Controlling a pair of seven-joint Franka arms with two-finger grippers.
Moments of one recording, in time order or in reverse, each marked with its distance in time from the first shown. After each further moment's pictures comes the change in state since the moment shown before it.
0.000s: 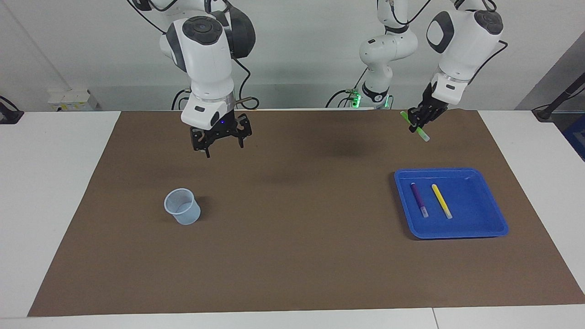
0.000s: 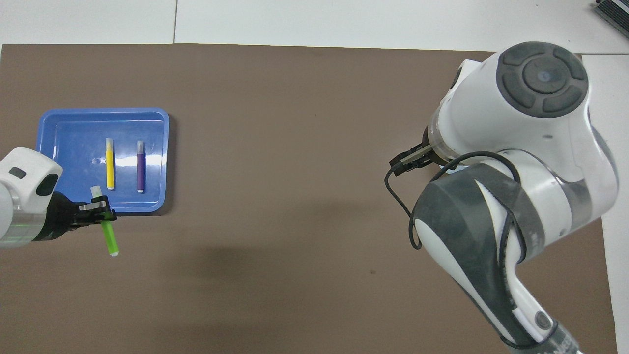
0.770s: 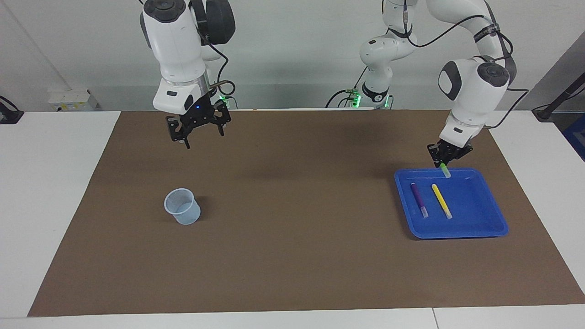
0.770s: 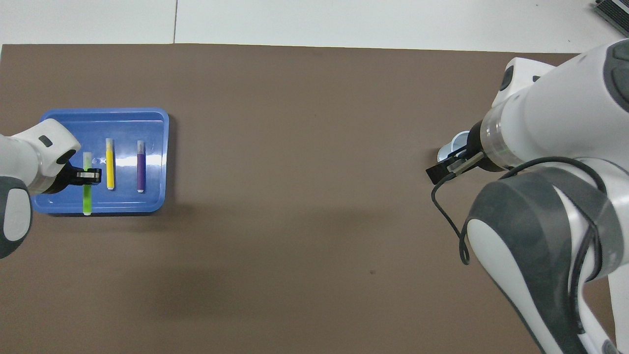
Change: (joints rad) left arm 0.060 0.314 0.003 0.087 0.291 0.260 0.216; right arm 0.173 -0.118 -0.291 -0.047 0.130 -0.007 -0.212
